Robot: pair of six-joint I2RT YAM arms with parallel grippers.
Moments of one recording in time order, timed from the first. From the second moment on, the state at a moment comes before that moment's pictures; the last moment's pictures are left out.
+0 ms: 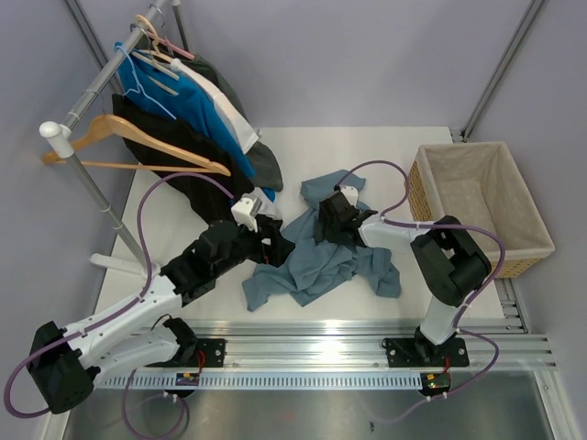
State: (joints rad) left arm -0.79 0.93 0.63 -0.07 -0.04 -0.44; right arm 0.65 1.76 0.98 -0.18 0.26 0.67
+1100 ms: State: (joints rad) left arm -0.79 0.77 0.53 -0.06 0.02 -0.43; right arm 0.23 1.43 2.39 -0.77 0.62 0.25
